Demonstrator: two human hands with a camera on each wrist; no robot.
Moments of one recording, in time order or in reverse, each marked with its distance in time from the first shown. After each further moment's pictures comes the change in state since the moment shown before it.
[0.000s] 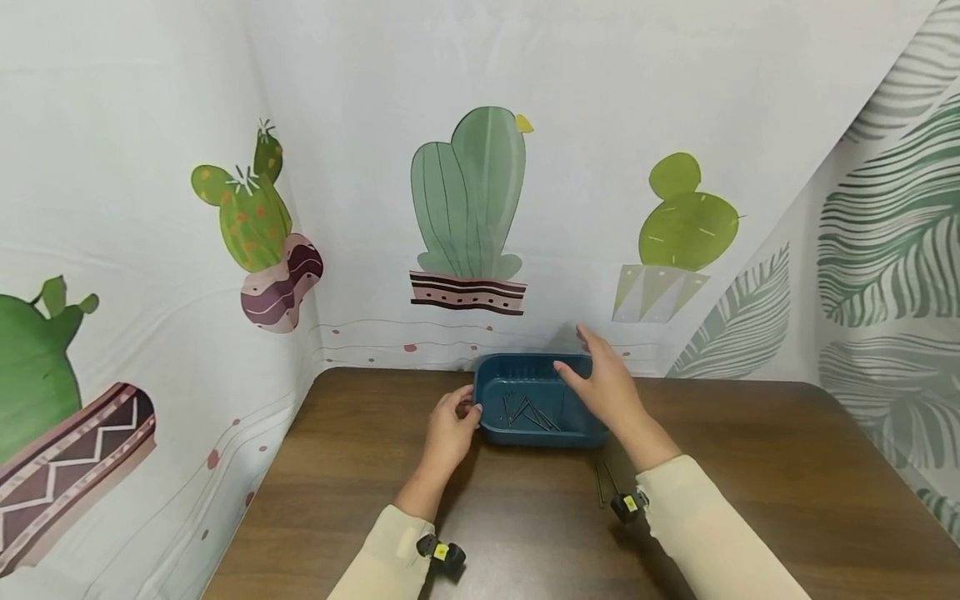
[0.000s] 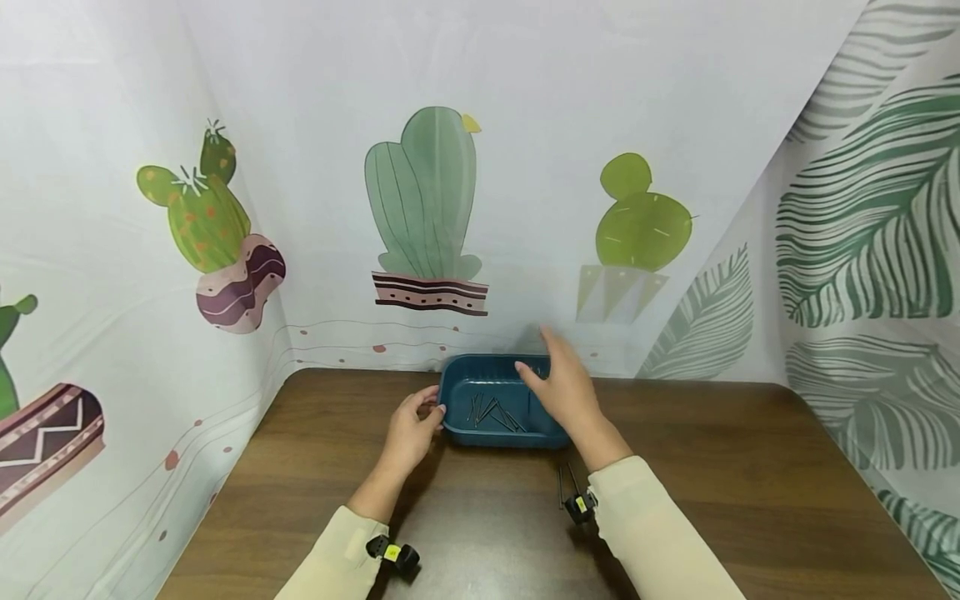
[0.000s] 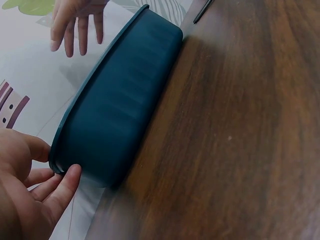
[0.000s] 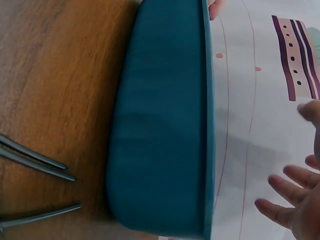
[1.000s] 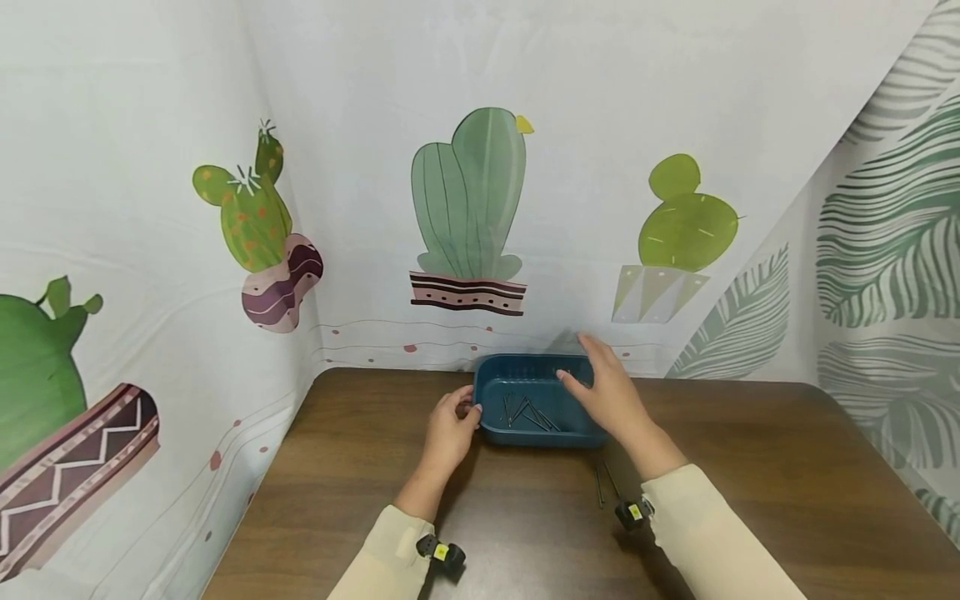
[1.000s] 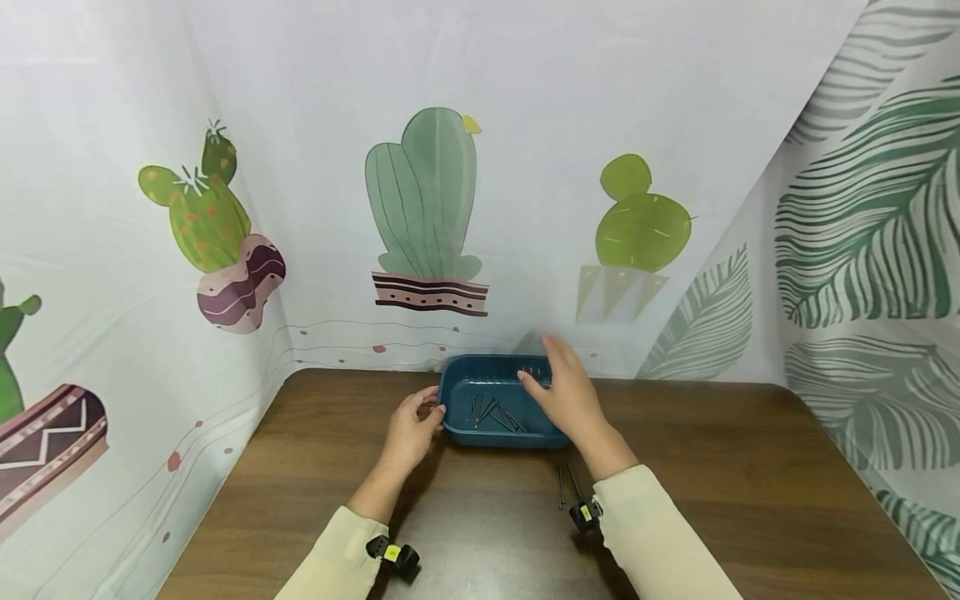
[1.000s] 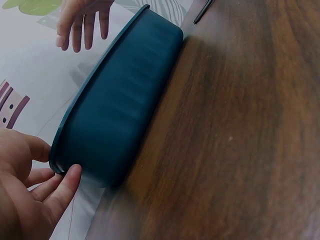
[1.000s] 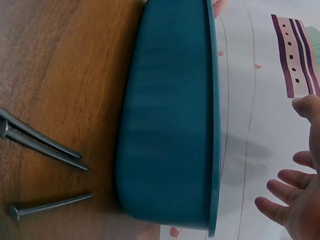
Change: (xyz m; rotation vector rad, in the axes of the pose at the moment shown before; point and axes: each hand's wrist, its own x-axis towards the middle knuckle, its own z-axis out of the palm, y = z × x) left_hand 0.000 -0.002 -0.001 0.015 0.000 0.007; right_hand -0.010 0.005 0.000 -0.015 -0.102 0.027
